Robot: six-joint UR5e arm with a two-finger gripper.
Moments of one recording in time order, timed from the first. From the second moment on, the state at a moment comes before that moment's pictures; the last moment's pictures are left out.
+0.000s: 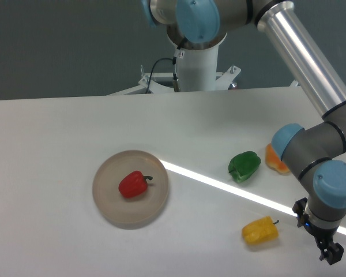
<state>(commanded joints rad) 2.58 -2.52 -0.77 -1.24 1.61 1.60</state>
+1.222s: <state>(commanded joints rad) 2.25 -2.10 -1.32 -1.23 1.56 1.18</state>
